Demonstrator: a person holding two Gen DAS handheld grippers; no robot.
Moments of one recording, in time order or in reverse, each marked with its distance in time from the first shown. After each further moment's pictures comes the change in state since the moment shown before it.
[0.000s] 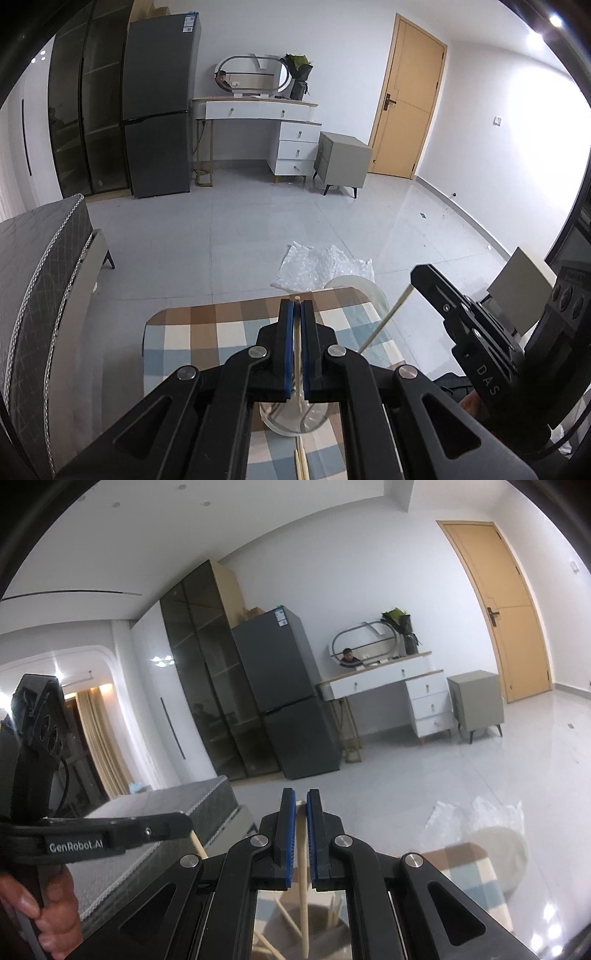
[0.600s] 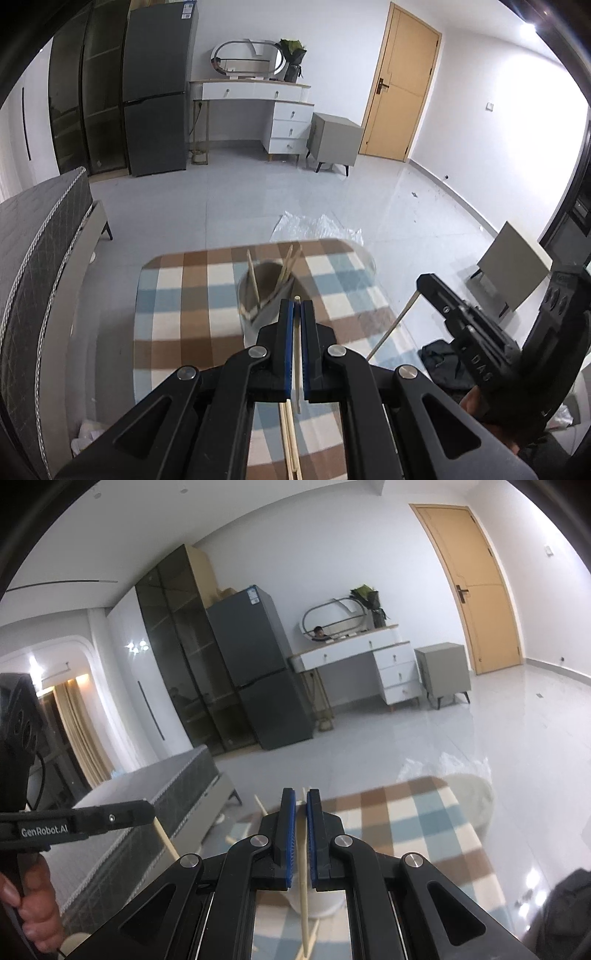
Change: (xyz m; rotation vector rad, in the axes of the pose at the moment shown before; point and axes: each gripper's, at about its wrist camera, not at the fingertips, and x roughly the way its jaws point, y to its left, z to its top) left arm -0.047 -0.025 -0.065 -0.009 0.053 -0.023; right arm -0.081 -0.012 -0.060 0.043 0.080 -0.099
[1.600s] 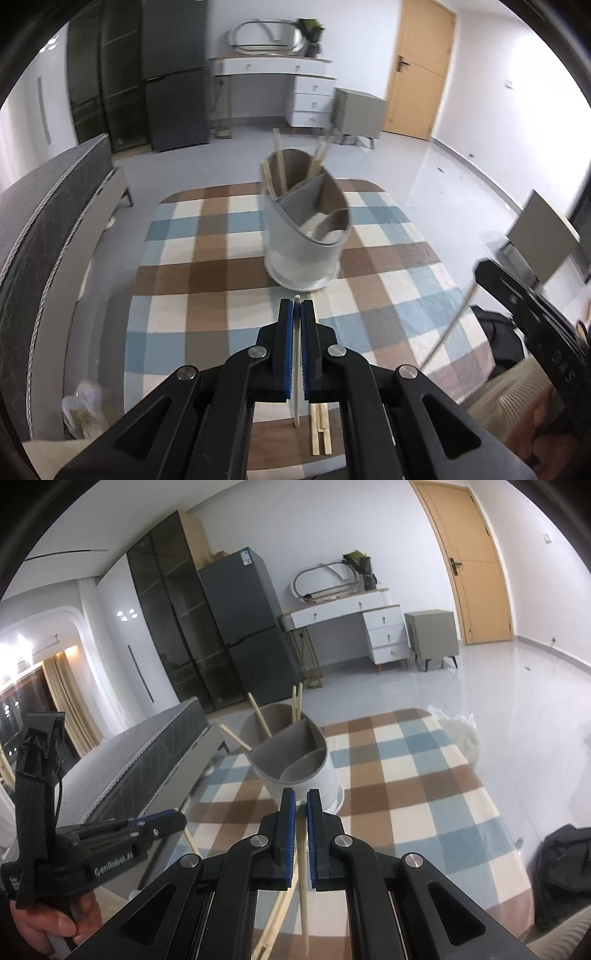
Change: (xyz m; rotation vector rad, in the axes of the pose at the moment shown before) left arm 0.032 0.003 -0.127 0.011 0.057 0.099; right arm -0.044 0.008 -0.106 -0.008 0.135 -0.068
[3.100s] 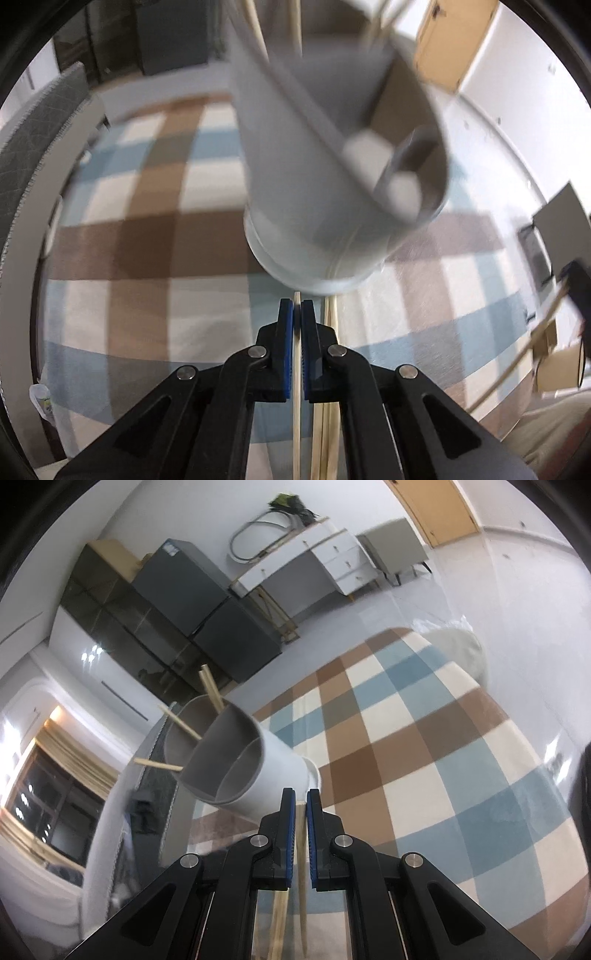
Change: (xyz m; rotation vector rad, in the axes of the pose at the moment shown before) left arm 0.139 0.002 0.024 -0.110 0.253 0.014; right arm 0.087 -0.086 0.007 0.309 0.199 0.068
